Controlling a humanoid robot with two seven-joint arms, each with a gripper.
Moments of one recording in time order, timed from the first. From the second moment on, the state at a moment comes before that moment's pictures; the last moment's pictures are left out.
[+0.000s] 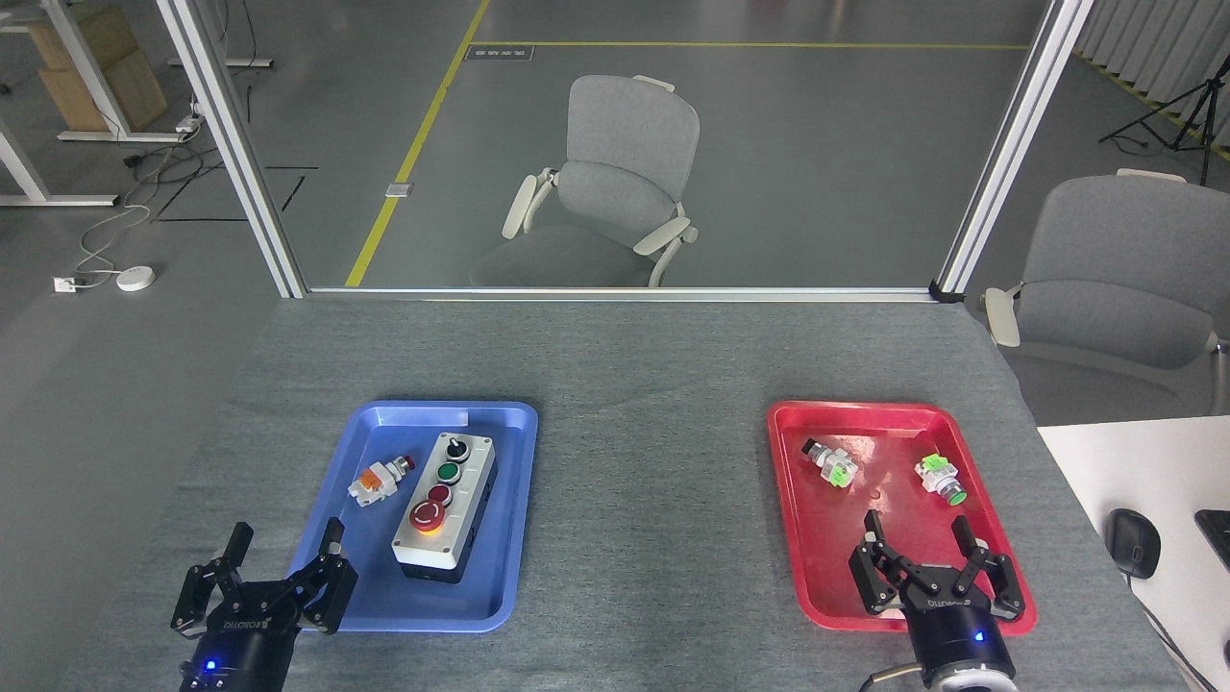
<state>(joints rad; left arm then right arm) 0.07 0.17 0.11 -1.53 -1.25 -0.12 0.18 -0.03 -0.05 -0.11 -1.40 1.39 -0.11 -0.10</state>
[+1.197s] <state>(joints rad) 0.05 0.04 -0.10 -1.44 -1.50 0.04 0.15 0.04 -0.04 -0.08 -1.53 1.44 -0.03 -0.02</state>
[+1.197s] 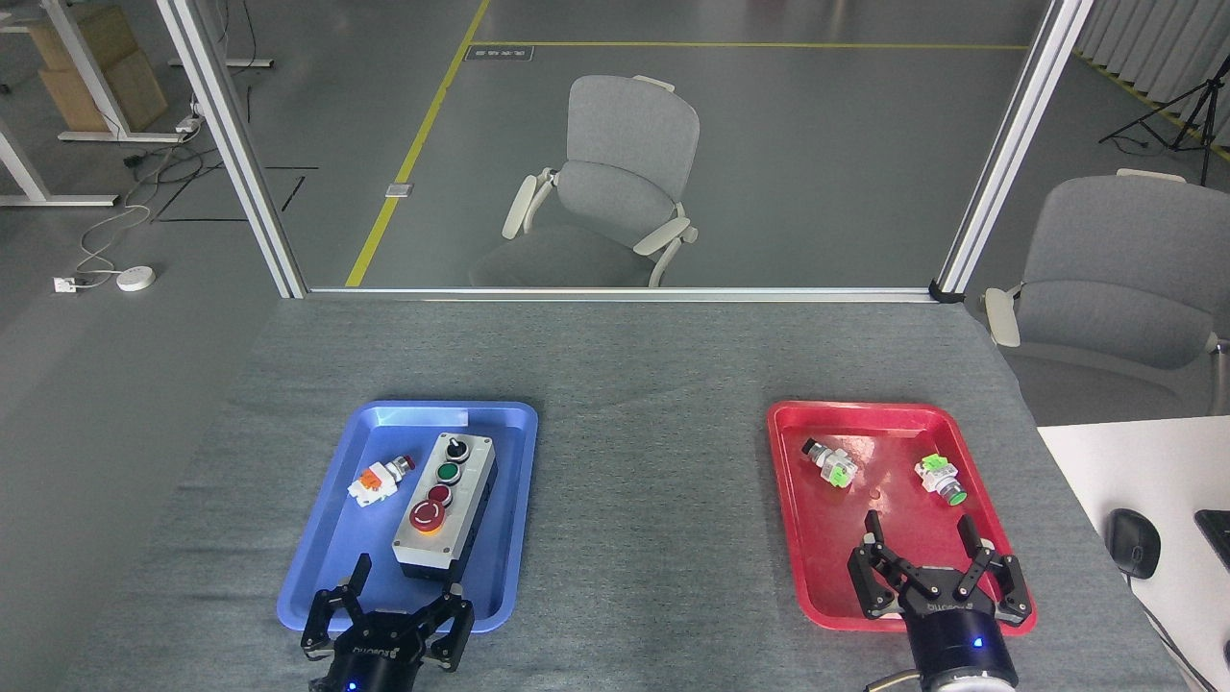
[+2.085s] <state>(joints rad) -0.18 0.04 -0.10 -1.10 -1.51 0.06 0.12 0.06 -0.05 -0.07 -1.52 1.42 -0.08 -0.03</state>
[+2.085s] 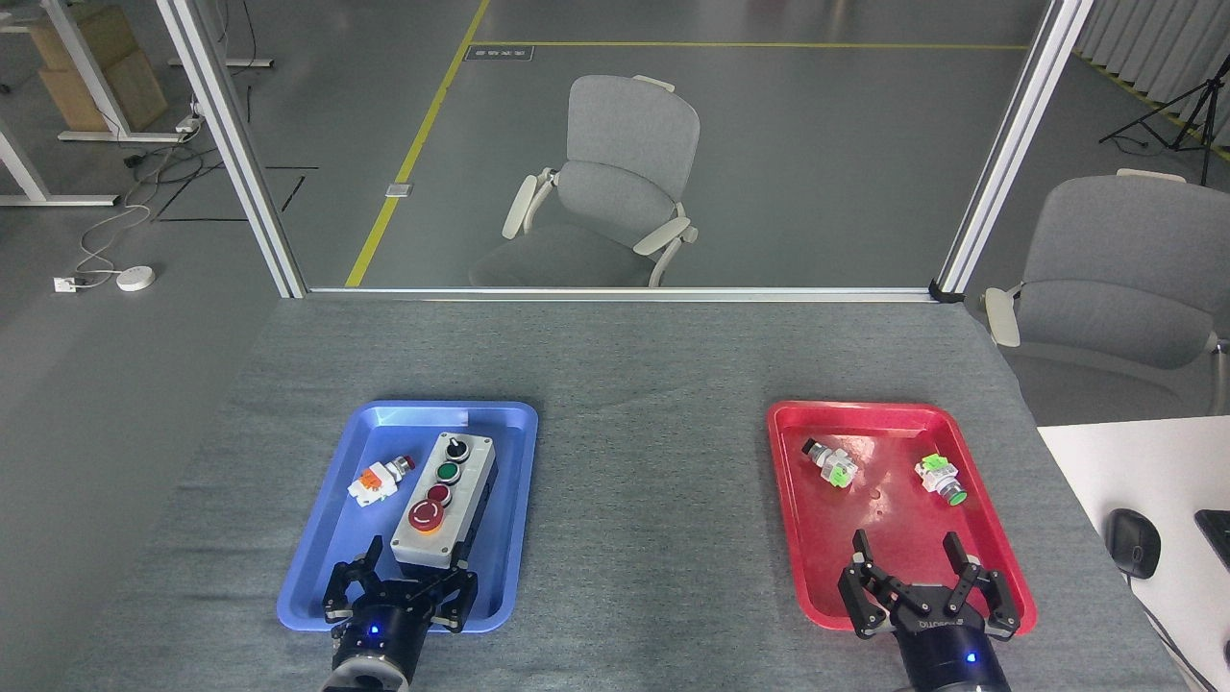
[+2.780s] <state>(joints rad) -0.34 0.03 -0.10 -0.88 -1.49 0.05 0.12 0.05 -0.03 -0.12 -1.49 1.42 -0.20 -0.04</state>
